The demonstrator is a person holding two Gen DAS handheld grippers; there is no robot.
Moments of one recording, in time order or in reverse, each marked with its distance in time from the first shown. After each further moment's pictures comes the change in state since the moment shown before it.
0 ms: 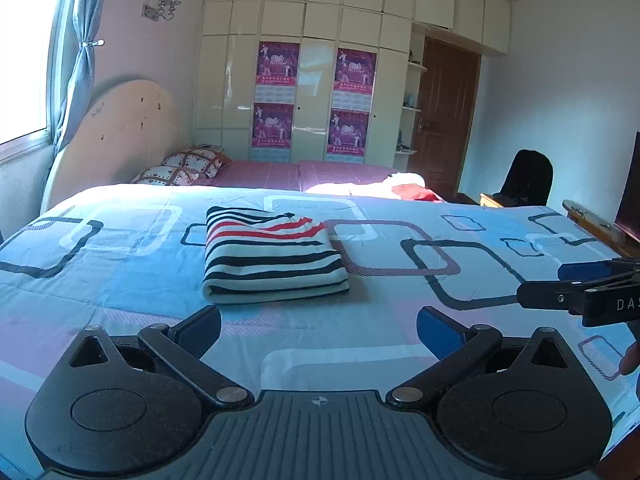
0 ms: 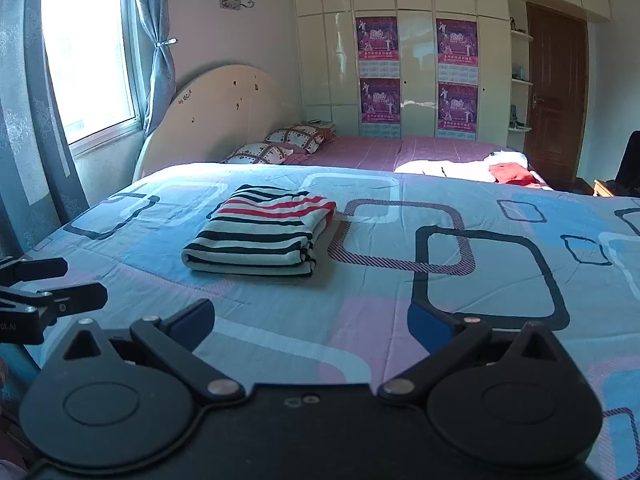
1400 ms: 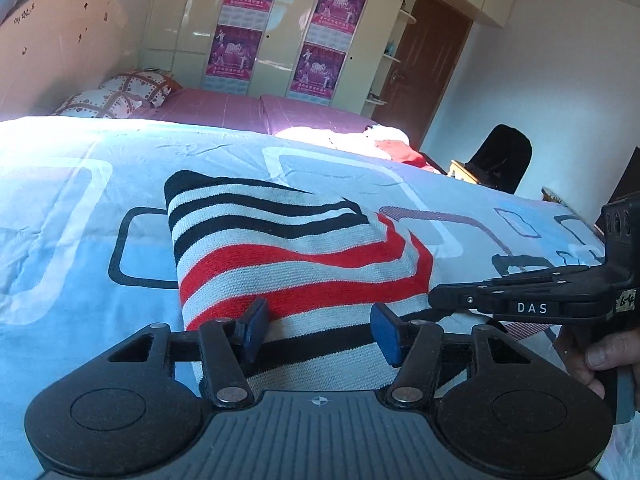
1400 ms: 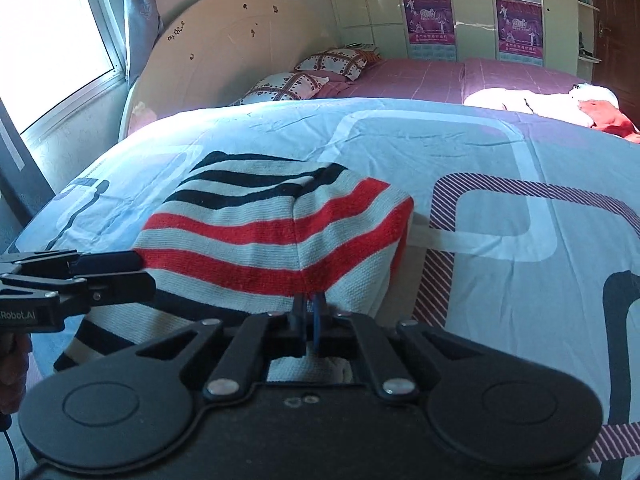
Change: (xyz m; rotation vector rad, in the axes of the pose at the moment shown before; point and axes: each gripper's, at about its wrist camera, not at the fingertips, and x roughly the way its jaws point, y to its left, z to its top) left arm 0.371 0.148 0.070 -0.073 0.201 -0.235; right arm 0.377 -0.001 0.091 0.043 0.243 0.176
